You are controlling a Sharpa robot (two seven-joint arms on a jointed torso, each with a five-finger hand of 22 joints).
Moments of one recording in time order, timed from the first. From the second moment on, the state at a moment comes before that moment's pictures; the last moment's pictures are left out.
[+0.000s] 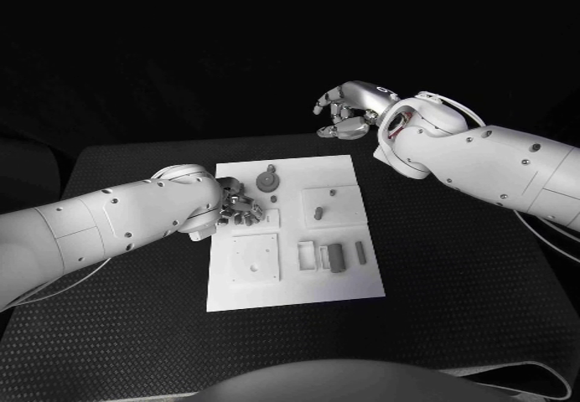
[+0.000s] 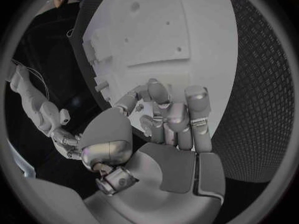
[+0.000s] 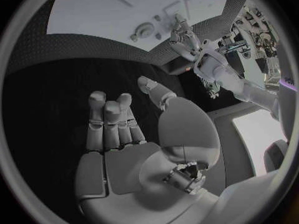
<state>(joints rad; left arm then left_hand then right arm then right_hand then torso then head) 1.32 -0.51 -0.24 1.17 -0.99 0.02 -0.50 0.75 -0.11 0.51 -0.19 0.32 1.26 -0.02 0.46 0.64 1.39 -0.10 0.79 0.59 1.29 -0.19 1.44 0.73 0.05 1.37 -0.25 0.83 1.31 1.29 -0.69 0.07 1.27 -1.45 -0.31 -0.02 1.05 -0.13 0.55 -0.21 0.30 0.74 0.17 0.20 0.50 0.91 0.09 1.19 0.78 1.05 -0.02 1.46 0.85 0.24 1.02 0.01 1.06 1.31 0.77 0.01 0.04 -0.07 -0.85</state>
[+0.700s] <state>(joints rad) 1.32 -0.51 -0.24 1.17 -0.99 0.01 -0.50 0.74 -0.12 0.52 -0.18 0.27 1.26 -0.02 0.46 0.65 1.39 -0.10 0.79 0.59 1.29 -0.19 1.45 0.73 0.05 1.37 -0.25 0.83 1.31 1.29 -0.69 0.07 1.27 -1.45 -0.31 -0.02 1.05 -0.13 0.55 -0.21 0.30 0.74 0.17 0.20 0.50 0.91 0.09 1.19 0.78 1.05 -0.02 1.46 0.85 0.24 1.02 0.01 1.06 1.31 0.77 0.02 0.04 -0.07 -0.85</state>
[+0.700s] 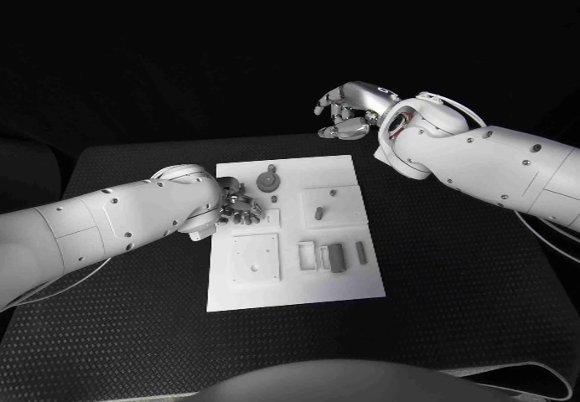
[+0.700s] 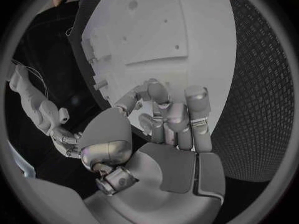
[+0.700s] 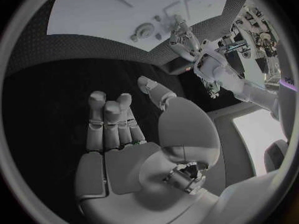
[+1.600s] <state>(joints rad) 1.31 -0.51 -0.24 1.18 -0.97 0.01 -0.50 0.74 -0.12 0.52 -0.18 0.26 1.26 -0.02 0.46 0.65 1.40 -0.10 0.80 0.59 1.30 -0.20 1.45 0.73 0.05 1.37 -0.25 0.83 1.31 1.29 -0.69 0.07 1.27 -1.45 -0.31 -0.02 1.05 -0.13 0.55 -0.21 0.30 0.74 0.17 0.20 0.49 0.91 0.09 1.19 0.78 1.05 -0.02 1.46 0.85 0.24 1.02 0.01 1.06 1.31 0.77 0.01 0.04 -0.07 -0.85</state>
